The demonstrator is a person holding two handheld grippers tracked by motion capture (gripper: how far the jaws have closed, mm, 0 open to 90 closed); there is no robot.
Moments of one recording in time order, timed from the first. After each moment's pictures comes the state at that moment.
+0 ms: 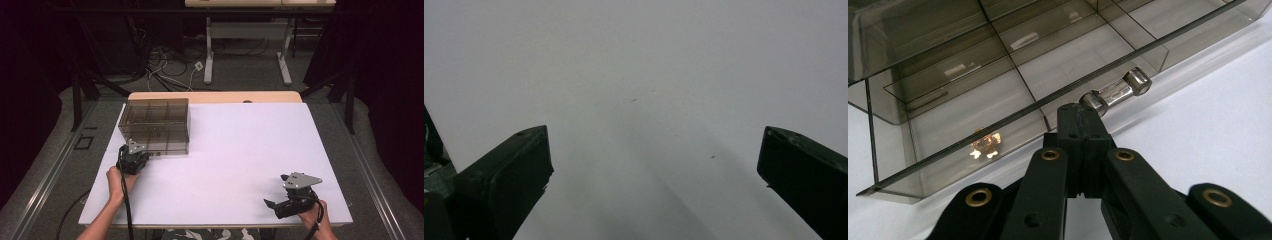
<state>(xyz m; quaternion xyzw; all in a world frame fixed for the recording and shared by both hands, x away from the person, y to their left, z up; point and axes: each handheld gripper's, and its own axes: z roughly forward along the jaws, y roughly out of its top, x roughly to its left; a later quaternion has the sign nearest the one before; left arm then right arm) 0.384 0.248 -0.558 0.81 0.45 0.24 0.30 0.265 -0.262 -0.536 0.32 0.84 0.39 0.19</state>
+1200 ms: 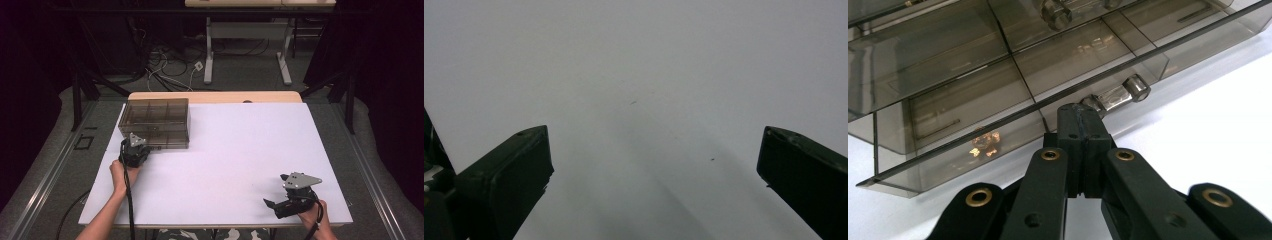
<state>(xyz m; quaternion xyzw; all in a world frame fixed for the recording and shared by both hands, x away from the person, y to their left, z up) 0.407 0.247 -0.559 0.79 0.47 0.24 0.31 0.265 -0.261 -0.536 0.32 0.84 0.39 0.19</state>
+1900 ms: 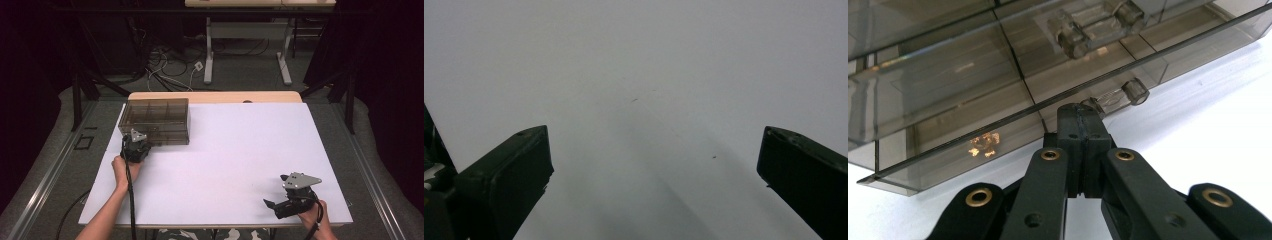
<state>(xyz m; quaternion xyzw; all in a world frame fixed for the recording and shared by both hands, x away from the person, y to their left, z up) 0.422 0.244 -0.558 0.79 0.47 0.25 0.31 0.265 -0.262 -0.536 0.32 0.85 0.39 0.18</state>
